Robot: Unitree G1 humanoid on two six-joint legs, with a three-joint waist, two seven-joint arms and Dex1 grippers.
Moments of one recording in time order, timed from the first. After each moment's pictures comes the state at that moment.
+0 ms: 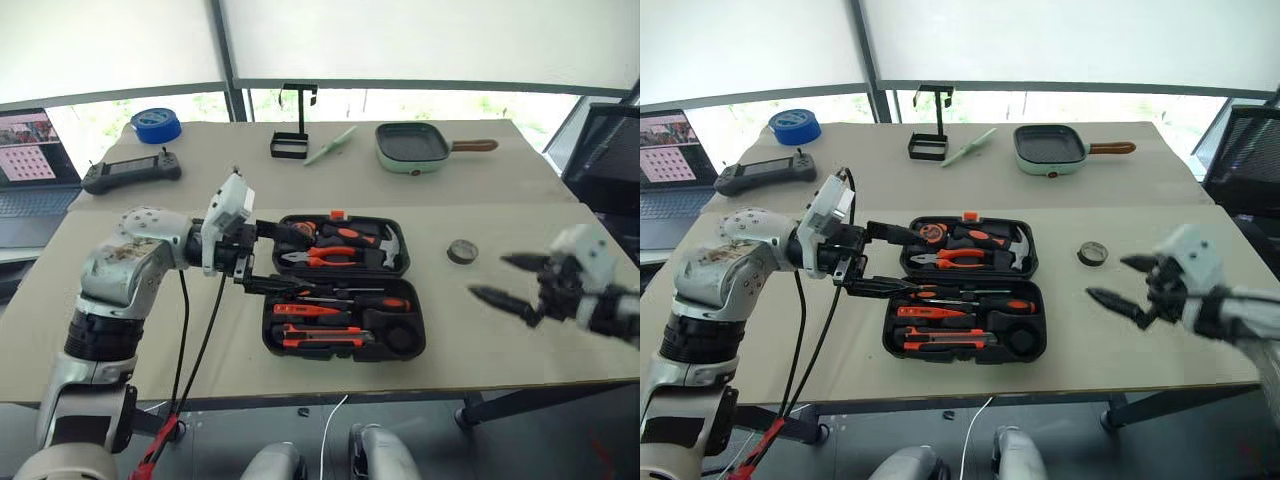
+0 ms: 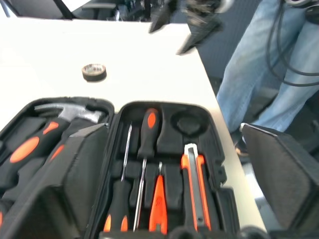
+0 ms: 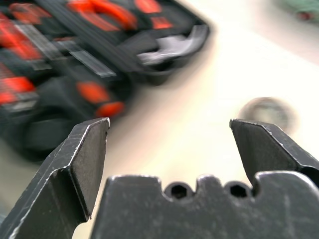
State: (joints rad) left arm -0.69 0.65 -0.03 -0.13 -0.55 0.65 -1.36; right arm -0.20 -1.00 -0.25 -0.20 0.47 0.63 0.81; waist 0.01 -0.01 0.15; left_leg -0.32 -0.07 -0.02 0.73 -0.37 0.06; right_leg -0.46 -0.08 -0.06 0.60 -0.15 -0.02
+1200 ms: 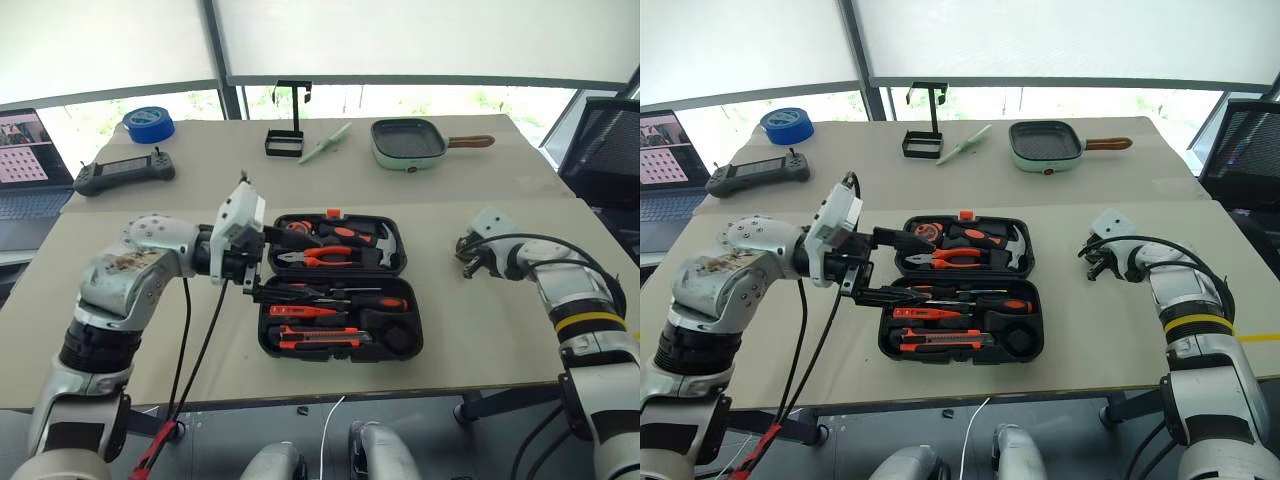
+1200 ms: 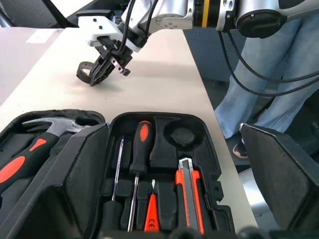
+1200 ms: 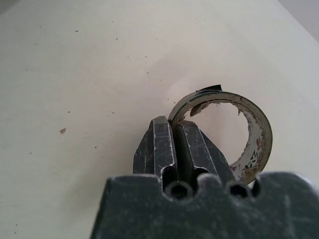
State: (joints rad) left arm -0.66 0.70 -0.08 -0.20 -0.57 0.63 -1.29; right arm -0.80 -0.73 0.15 0.75 -0.10 0.24 0.80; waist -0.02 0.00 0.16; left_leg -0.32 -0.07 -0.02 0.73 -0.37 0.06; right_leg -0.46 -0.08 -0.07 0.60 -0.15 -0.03
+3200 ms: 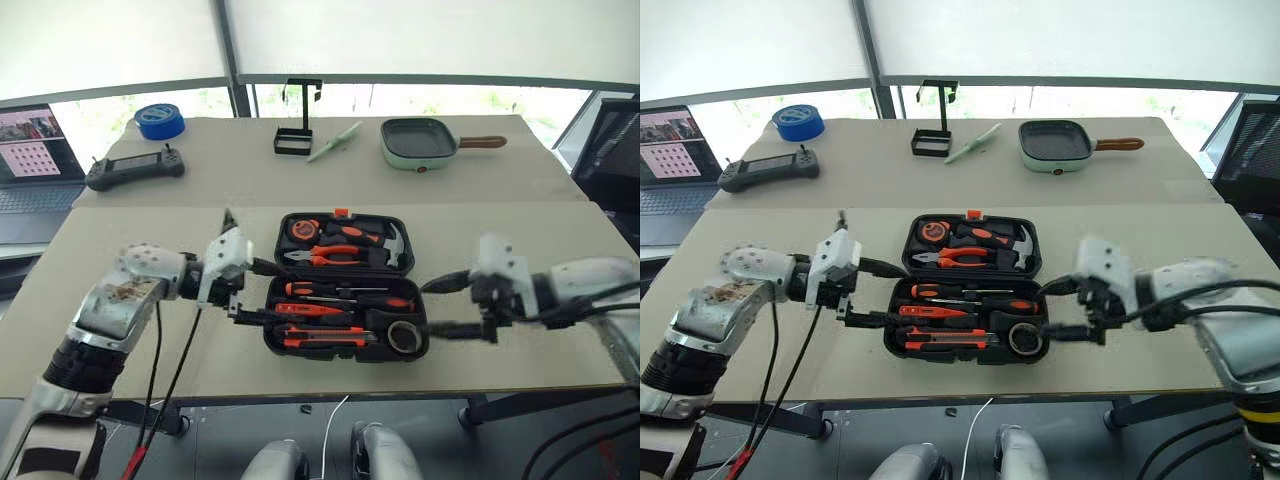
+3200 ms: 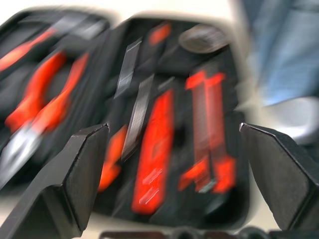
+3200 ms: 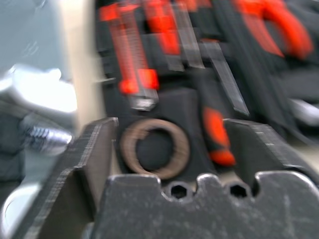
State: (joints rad) left arm -0.49 0.82 -0.11 -0.01 -0.36 0.40 -1.25; right arm -0.33 -1.03 -0.06 -0.31 0.45 0.71 1.16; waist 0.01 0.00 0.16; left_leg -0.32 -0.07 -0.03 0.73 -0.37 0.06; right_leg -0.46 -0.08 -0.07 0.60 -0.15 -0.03
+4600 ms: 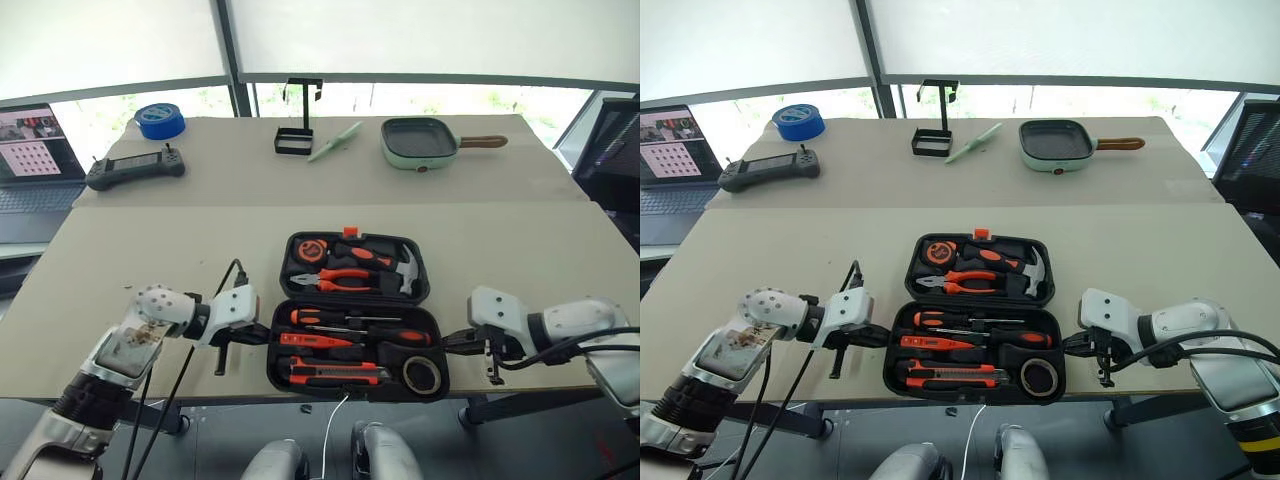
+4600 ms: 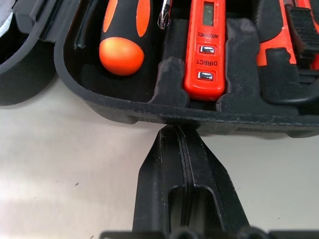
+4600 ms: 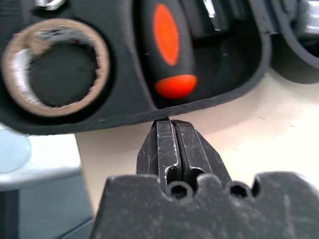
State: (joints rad) left arm -0.34 0.78 -0.22 -0.08 -0.15 0.27 -1.30; right arm -0.13 -1.03 0.05 -0.26 0.21 0.42 1.18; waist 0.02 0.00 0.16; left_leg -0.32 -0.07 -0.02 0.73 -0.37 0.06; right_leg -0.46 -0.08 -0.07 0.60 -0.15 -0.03
